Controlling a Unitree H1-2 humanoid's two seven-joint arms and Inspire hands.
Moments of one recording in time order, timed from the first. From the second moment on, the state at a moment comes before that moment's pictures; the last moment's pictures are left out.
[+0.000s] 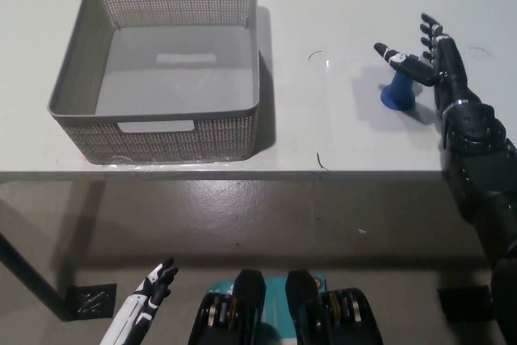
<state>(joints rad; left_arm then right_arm) 0.10 0.21 -0.10 0.11 0.09 -0.19 -0.11 -0.99 -0.18 -0.09 1.18 -0.08 -0.15 -0.11</state>
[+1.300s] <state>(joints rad) 0.05 0.21 -0.10 0.12 0.09 -0.18 -0.13 -1.01 -0.16 -0.04 1.37 -0.09 -0.27 -0.39</state>
